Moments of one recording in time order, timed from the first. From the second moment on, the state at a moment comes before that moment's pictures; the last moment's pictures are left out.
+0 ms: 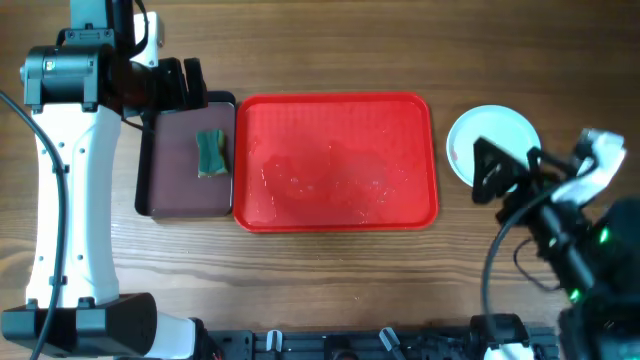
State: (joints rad) left arm 0.00 1.64 1.87 -1.34 0.05 -0.13; right arm 0.04 0.61 1.01 -0.69 -0.20 0.41
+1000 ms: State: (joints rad) left arm 0.00 1.64 1.87 -1.34 0.05 -0.13; right arm 0.08 0.02 0.01 0.01 -0.19 0.15
